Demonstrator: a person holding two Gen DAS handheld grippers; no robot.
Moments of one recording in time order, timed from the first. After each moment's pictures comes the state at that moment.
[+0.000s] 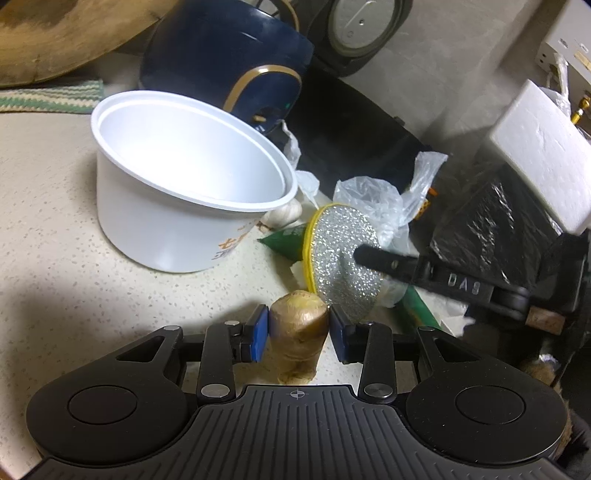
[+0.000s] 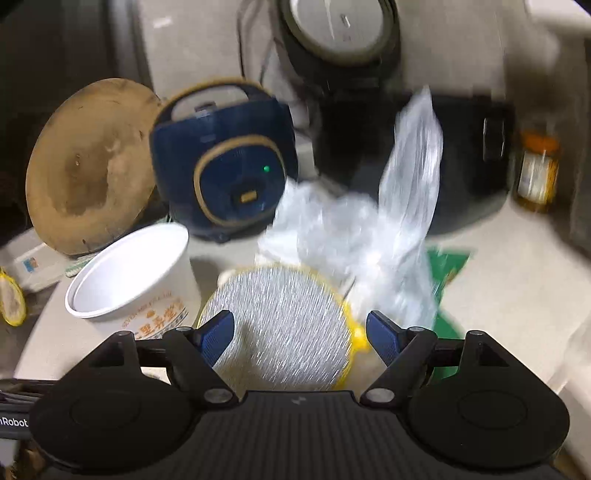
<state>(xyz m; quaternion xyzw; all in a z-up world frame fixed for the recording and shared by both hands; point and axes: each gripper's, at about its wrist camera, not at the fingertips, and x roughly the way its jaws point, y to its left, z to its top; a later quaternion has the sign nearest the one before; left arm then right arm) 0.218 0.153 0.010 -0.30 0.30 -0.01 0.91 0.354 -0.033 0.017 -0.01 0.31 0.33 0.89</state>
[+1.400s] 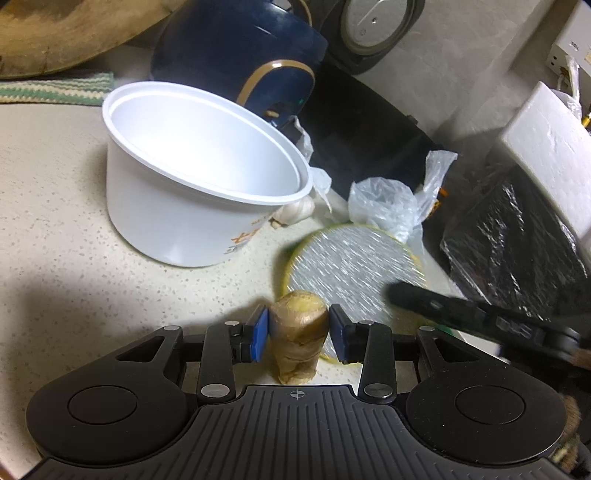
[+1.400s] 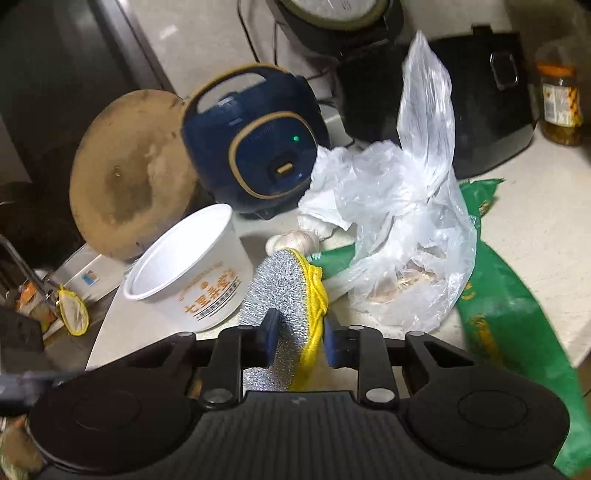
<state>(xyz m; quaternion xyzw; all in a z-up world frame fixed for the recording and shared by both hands) 0.221 0.155 0.004 -0.30 0.31 0.01 0.90 0.339 -0.056 0.009 0.06 0.35 0.40 0.84</state>
